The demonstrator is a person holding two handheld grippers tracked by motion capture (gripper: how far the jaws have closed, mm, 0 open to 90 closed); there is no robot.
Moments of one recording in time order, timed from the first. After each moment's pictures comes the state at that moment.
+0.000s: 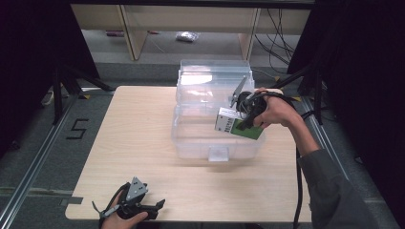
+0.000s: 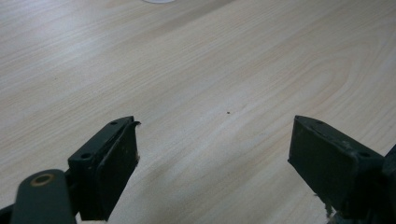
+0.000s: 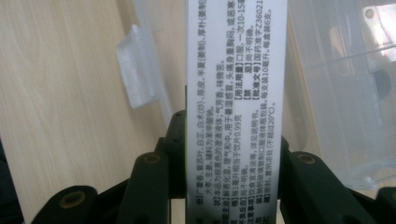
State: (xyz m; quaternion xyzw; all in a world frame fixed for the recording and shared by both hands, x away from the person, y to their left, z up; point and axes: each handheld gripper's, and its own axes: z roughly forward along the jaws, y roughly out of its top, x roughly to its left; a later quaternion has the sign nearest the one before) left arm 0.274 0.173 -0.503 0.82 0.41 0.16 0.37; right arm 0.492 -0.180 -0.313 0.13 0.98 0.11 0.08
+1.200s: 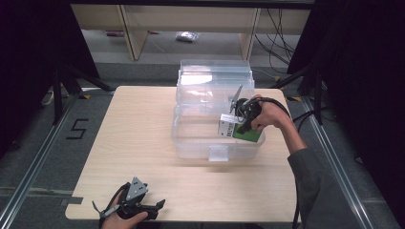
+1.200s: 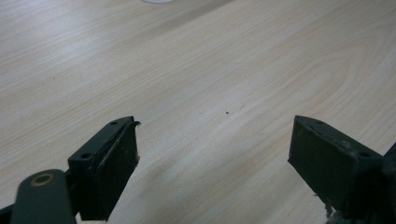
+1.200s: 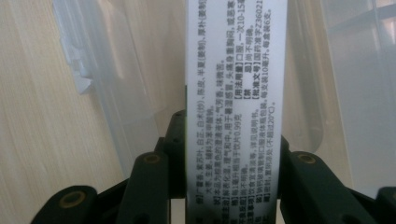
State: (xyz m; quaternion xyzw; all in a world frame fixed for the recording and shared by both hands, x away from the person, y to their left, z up) left arm 0.274 0.173 -0.503 0.82 0.41 0.16 0.38; right arm 0.527 -0.187 -0.369 0.14 0.99 0.07 0.05
